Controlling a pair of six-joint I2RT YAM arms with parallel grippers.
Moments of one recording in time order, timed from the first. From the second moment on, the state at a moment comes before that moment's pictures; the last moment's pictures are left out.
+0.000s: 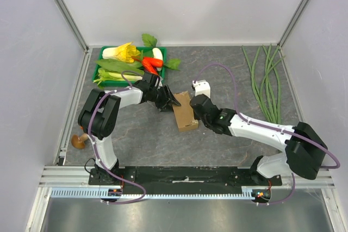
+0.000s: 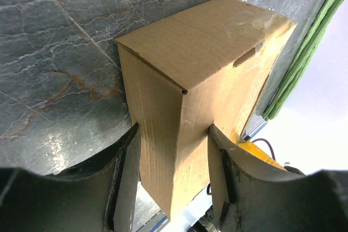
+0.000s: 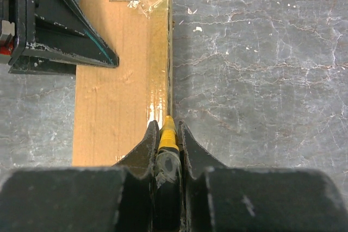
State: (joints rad) left arm -0.41 1.88 1.06 -0.15 0.54 -0.89; right arm 0.92 1.39 0.86 -0.17 0.54 0.43
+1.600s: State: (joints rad) left arm -0.41 1.85 1.04 -0.17 0.53 -0.92; right arm 0.92 1.25 0.84 -0.37 0.38 0.58
